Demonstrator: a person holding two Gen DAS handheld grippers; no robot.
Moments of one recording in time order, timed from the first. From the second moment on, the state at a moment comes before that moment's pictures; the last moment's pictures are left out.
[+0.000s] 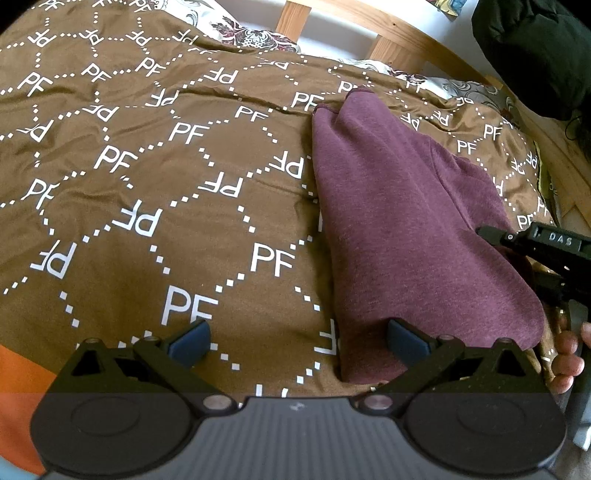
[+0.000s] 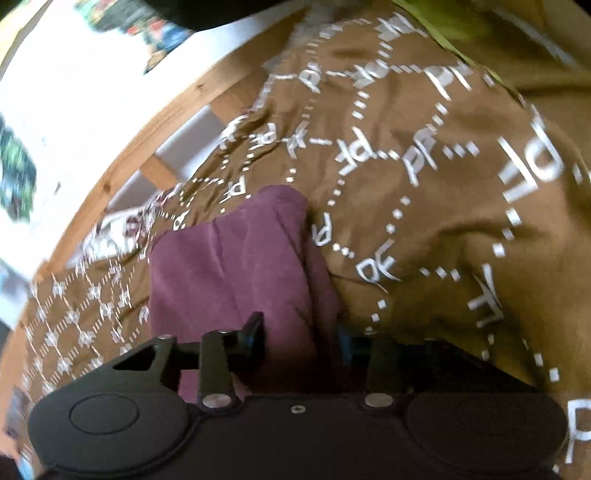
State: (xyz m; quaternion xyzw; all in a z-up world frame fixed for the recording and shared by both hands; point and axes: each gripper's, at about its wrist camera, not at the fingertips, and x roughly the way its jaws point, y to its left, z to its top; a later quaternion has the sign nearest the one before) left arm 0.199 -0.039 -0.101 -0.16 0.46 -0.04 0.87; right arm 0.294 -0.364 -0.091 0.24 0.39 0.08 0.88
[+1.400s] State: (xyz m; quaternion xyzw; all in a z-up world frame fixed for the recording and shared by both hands) left arm 0.217 -0.022 -0.100 -0.27 0.44 -0.10 0.85; right arm 0.285 -0.310 -0.081 0.02 0.35 0.08 0.93
